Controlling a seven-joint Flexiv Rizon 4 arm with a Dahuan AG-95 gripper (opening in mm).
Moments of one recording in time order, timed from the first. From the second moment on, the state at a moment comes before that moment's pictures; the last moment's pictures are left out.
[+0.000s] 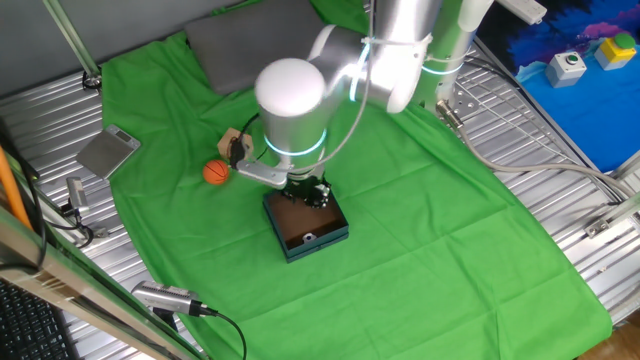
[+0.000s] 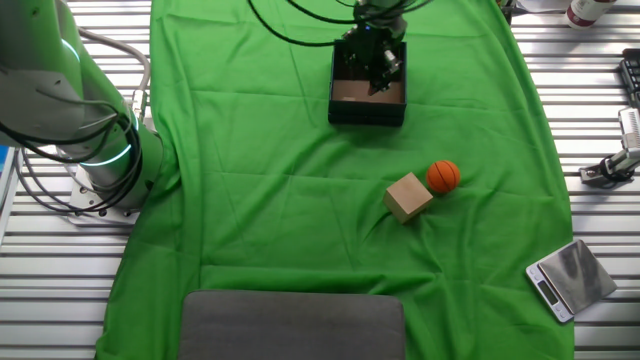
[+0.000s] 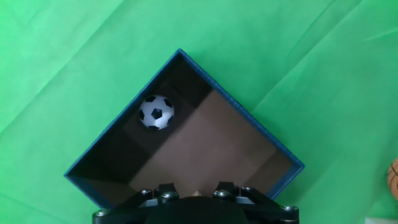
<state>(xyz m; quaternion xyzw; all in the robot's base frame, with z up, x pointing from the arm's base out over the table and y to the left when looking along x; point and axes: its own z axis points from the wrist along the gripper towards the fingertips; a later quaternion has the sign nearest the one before) 0.459 0.170 0.068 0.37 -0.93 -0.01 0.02</state>
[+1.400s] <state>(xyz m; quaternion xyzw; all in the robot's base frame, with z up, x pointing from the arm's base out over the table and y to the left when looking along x) 0.502 0.208 0.087 0.35 -0.94 0.00 -0.01</state>
